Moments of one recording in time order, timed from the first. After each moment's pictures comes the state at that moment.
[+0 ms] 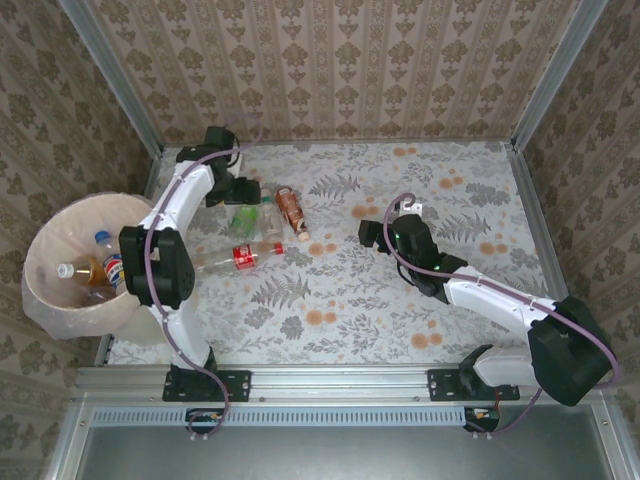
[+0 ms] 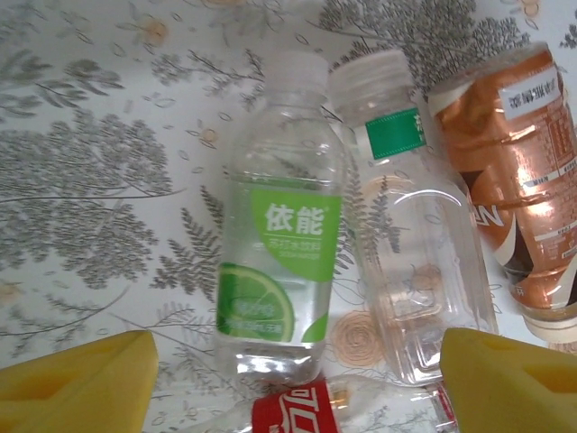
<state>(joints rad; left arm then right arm) -0.19 1.89 1.69 -1.01 0.04 -0.12 0.57 1.27 0.68 0.09 0.31 0.53</state>
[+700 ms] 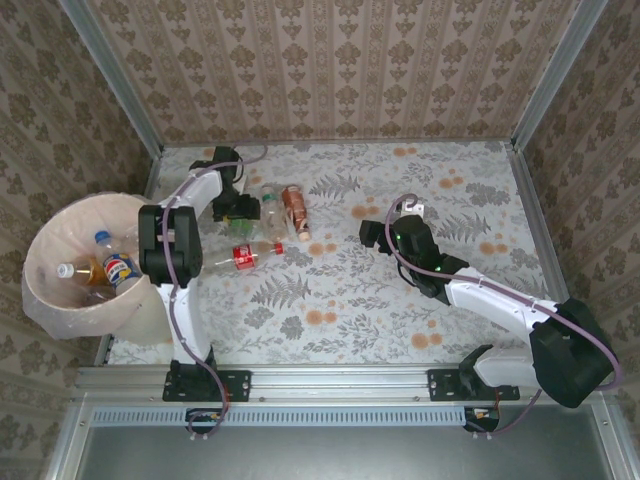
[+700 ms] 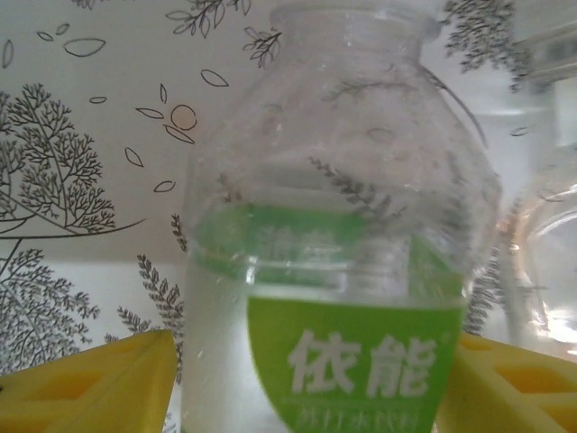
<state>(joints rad) -0.14 2.10 1.64 -0.89 0.06 -0.08 0.56 1.26 0.67 0.09 0.31 0.55</state>
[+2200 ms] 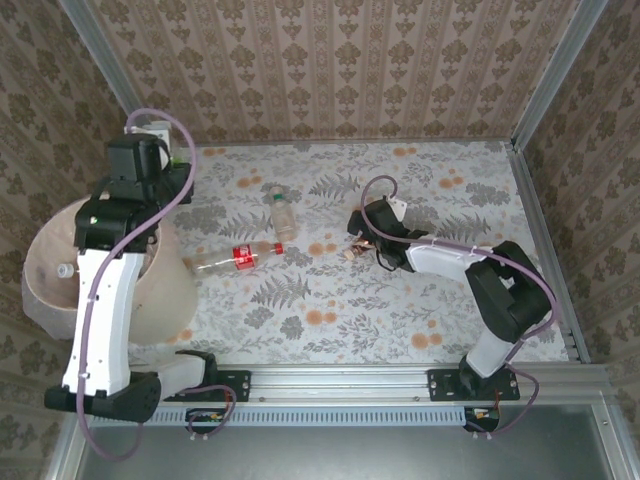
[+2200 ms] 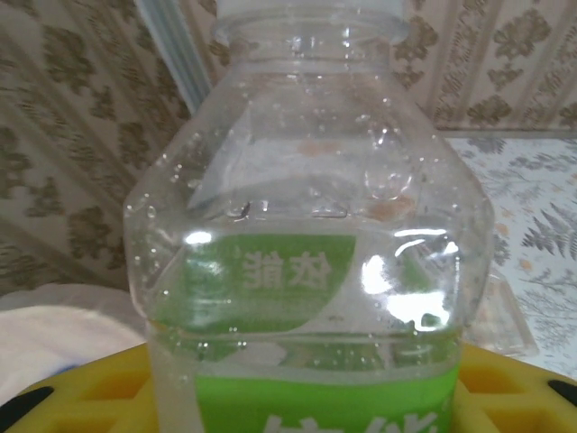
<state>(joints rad) -0.21 1.16 1.70 -1.09 -0.32 -0.06 0.55 1.69 0.93 -0.03 0.38 0.83</state>
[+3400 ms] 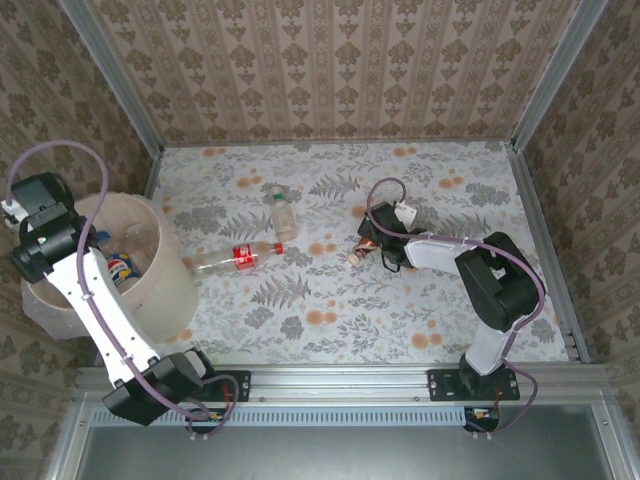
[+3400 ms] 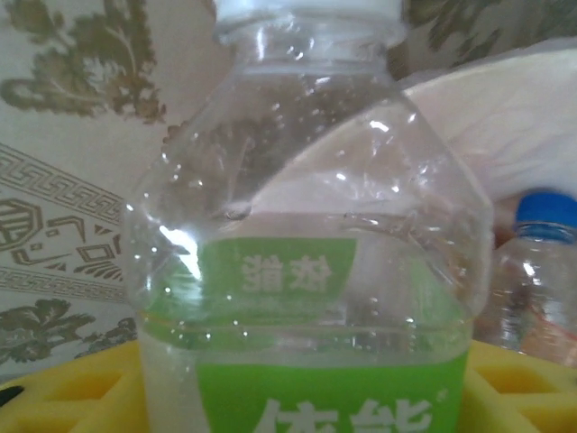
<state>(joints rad) 0.58 1.17 1.54 -1.22 -0.49 -0.05 0.50 1.77 0.94 -0.07 0.41 0.90</state>
